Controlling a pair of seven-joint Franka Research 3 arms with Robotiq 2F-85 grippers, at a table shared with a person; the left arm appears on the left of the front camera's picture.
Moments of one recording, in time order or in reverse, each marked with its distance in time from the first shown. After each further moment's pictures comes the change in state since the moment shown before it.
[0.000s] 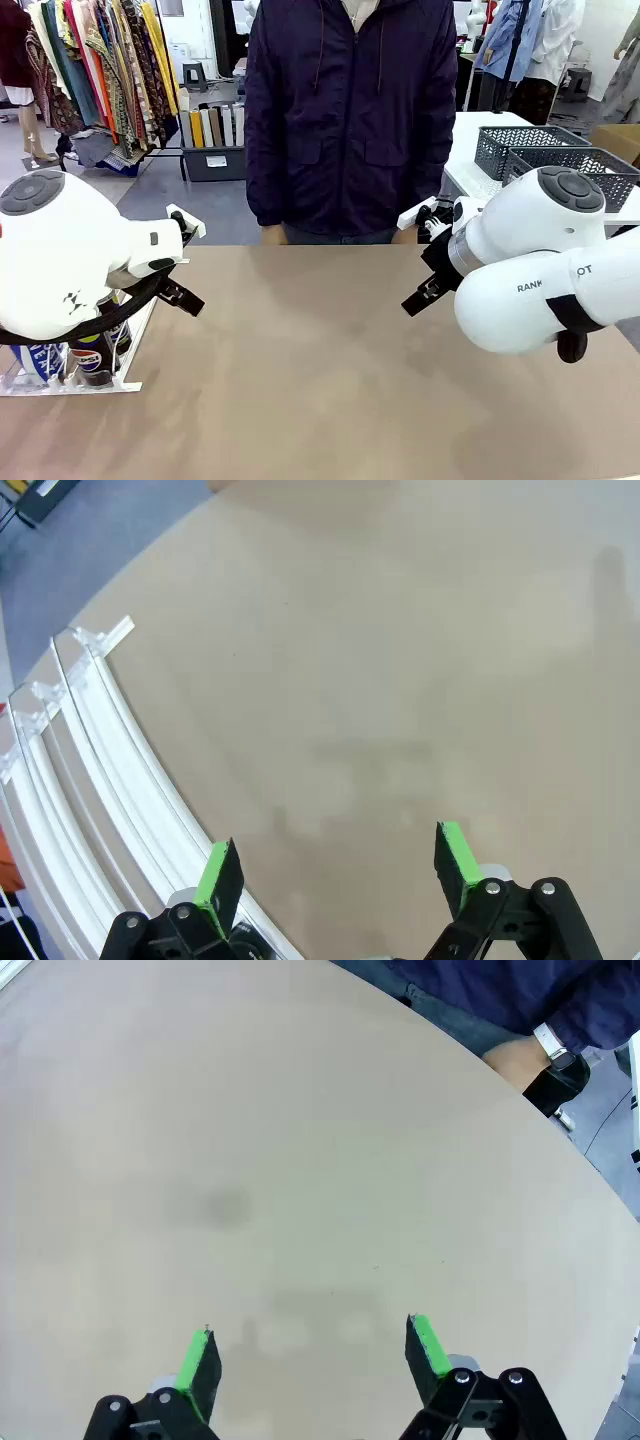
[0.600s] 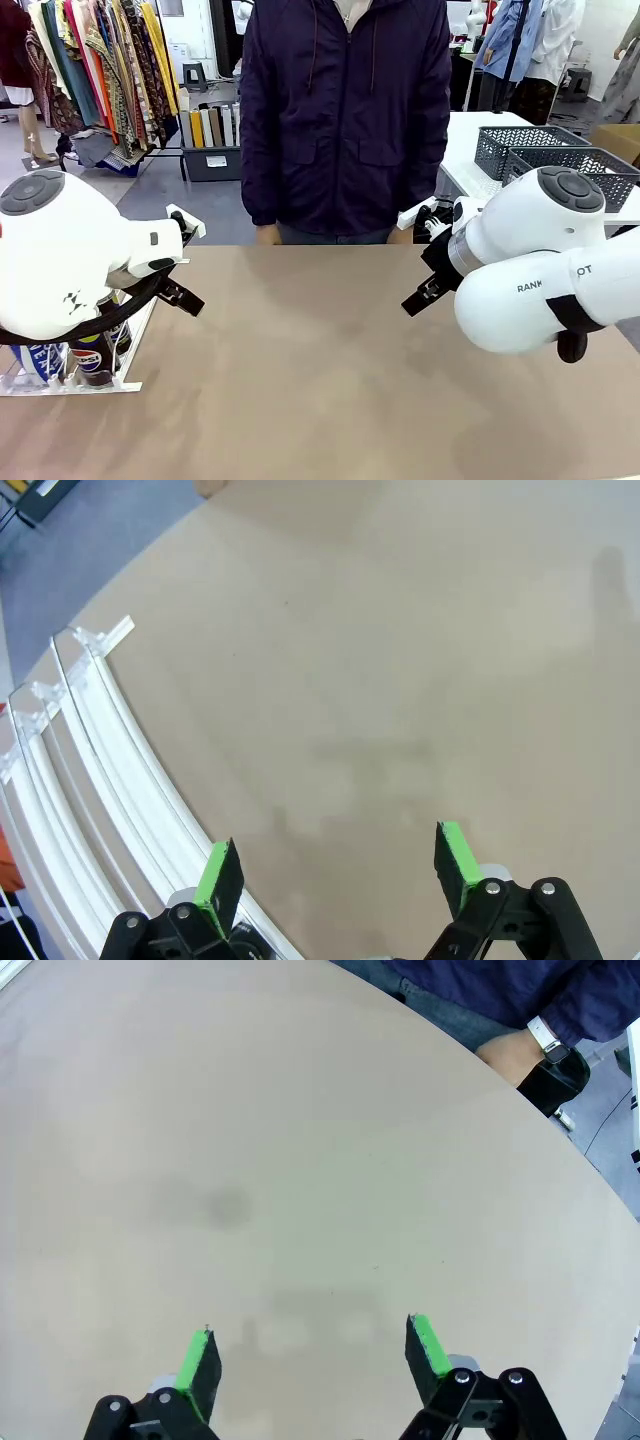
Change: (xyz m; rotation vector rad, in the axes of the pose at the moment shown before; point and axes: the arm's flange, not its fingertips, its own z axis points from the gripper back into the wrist) left arm 0.000 0.000 0.000 0.000 0.000 0.001; right arm 0.000 0.000 0.000 0.000 0.000 0.000
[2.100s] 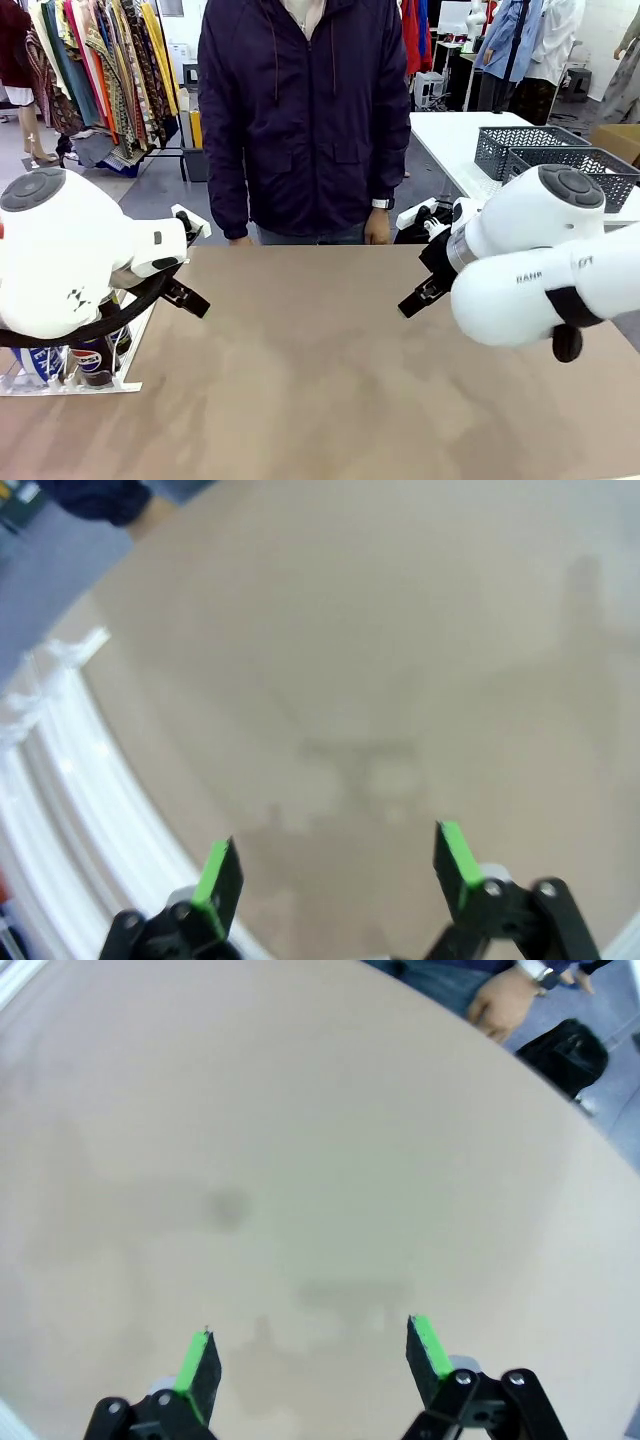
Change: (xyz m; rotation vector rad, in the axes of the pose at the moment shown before) left arm 0.005 -0.016 0.008 -0.065 -0.002 -0.015; right arm 0.002 0.009 0.005 0.078 0.021 -0.055
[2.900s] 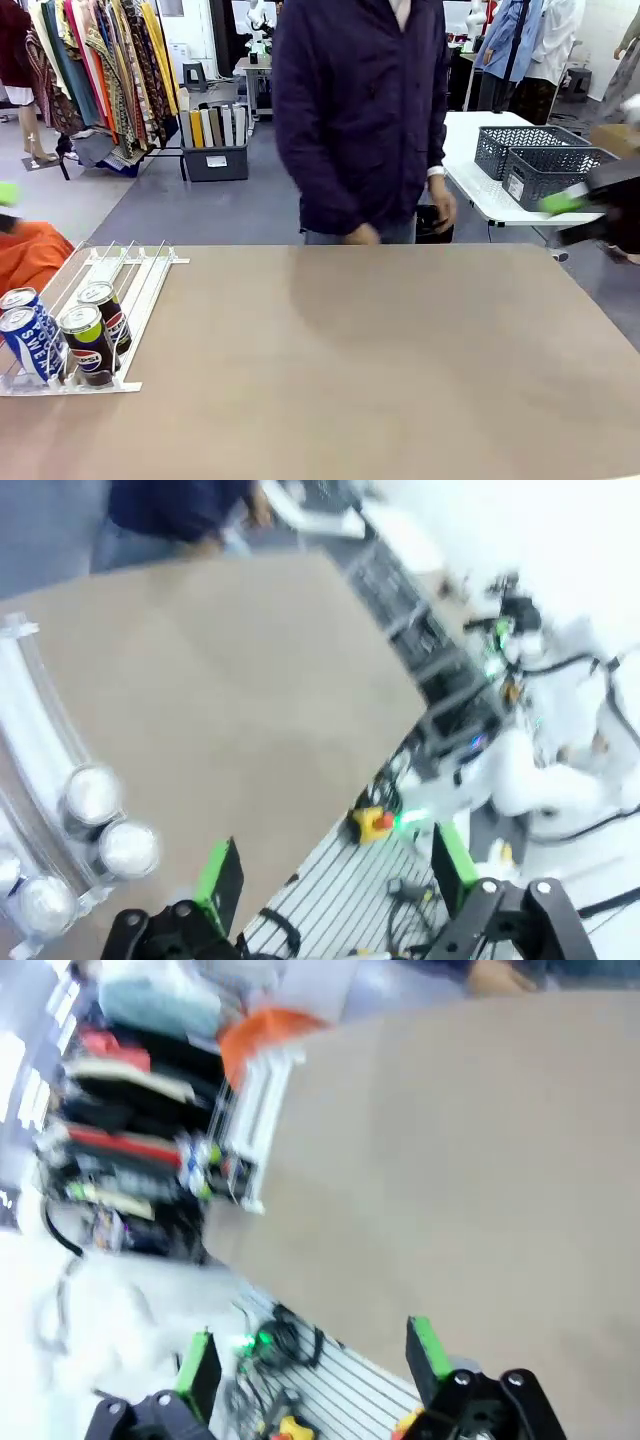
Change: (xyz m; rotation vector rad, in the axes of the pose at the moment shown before) left arm -0.110 0.150 0.260 -0.729 -0.333 0.443; right arm -0.090 -0.134 0.234 0.673 -0.229 -0.630
